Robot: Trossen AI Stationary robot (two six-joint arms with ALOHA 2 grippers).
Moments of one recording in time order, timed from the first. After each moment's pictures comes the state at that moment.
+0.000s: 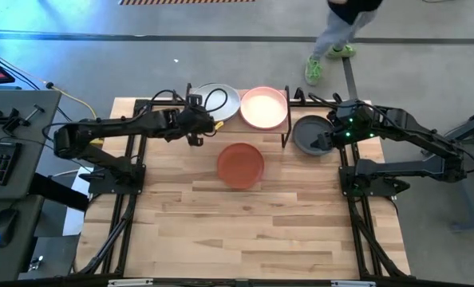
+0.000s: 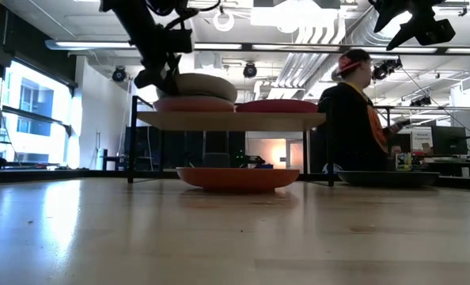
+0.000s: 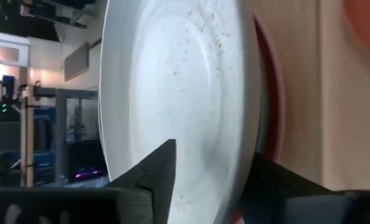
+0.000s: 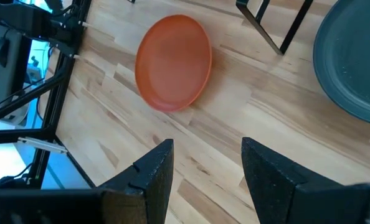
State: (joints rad) left arm 0.29 1.36 1.05 -0.52 -0.58 0.70; right arm -0.35 0.86 1.13 -1.14 -0.17 0.89
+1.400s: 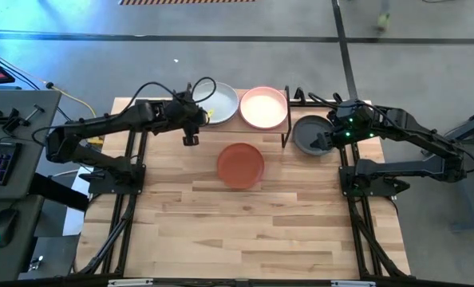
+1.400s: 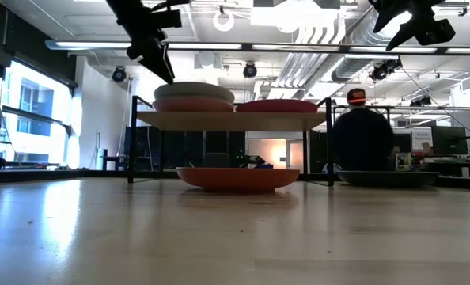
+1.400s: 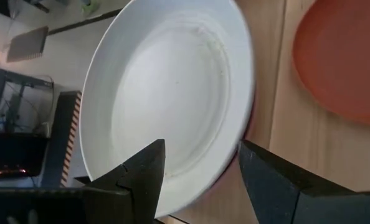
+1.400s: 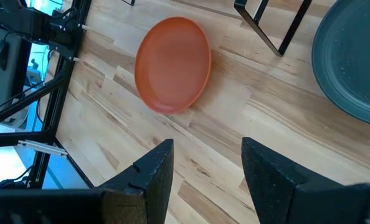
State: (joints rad) left arm 0.34 1.26 1.14 -0.71 -0.39 0.47; right arm -0.35 0.86 1.13 -1.13 -0.16 0.90
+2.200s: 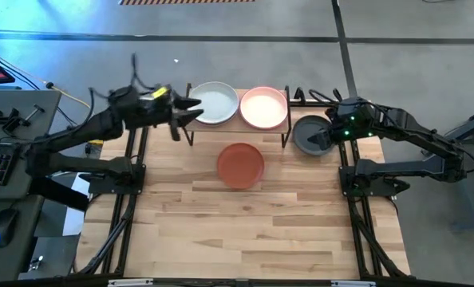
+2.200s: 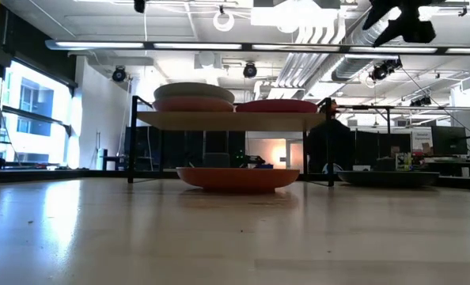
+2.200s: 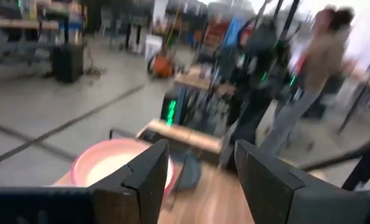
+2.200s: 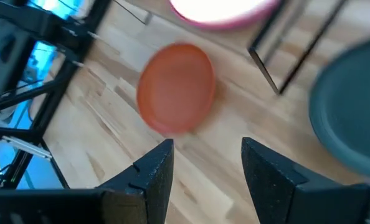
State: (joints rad) left arm 0.34 0.93 1.02 -0.13 0.07 -0.18; right arm -0.35 0.86 1.13 -1.05 -0.10 0.75
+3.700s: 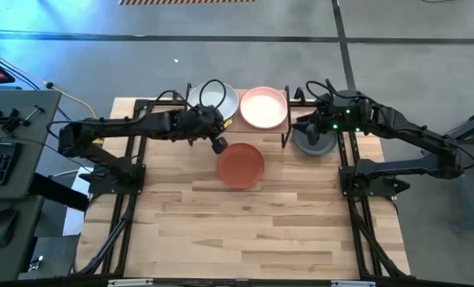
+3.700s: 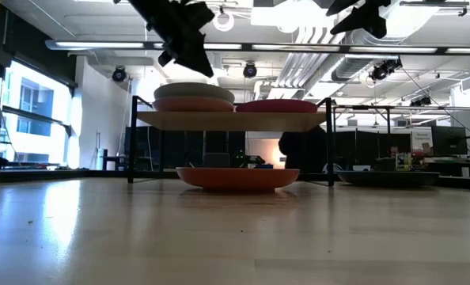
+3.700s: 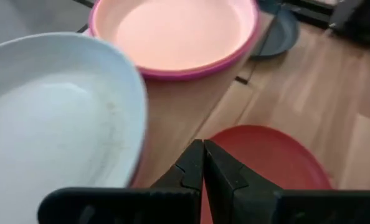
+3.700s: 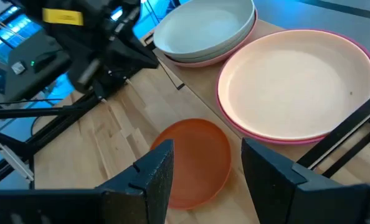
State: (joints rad) left arm 0.21 1.41 1.16 -0.44 -0.28 -0.21; right arm -0.35 0.94 1.13 -0.71 -0.04 0.45
